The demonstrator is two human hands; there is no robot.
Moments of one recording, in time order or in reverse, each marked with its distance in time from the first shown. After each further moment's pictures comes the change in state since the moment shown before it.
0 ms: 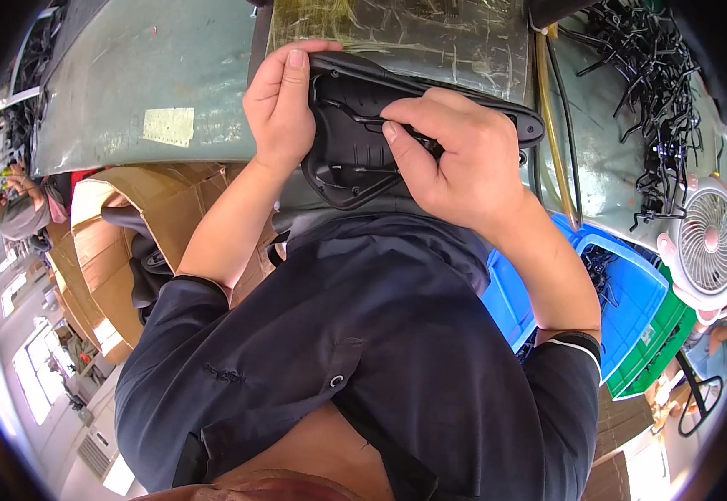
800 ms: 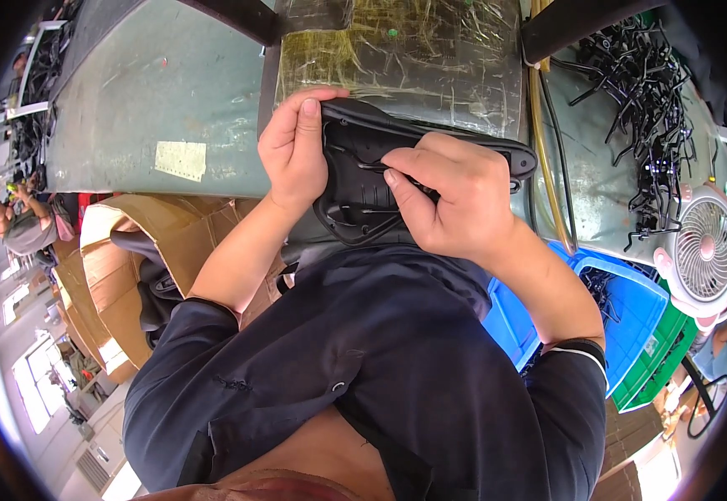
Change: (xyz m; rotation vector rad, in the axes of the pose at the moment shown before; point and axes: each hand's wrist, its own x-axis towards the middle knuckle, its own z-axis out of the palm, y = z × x) left_hand 0.003 -0.002 0.002 0.151 0.015 0.090; right_hand 0.010 0.004 -0.003 0.010 -0.005 -0.034
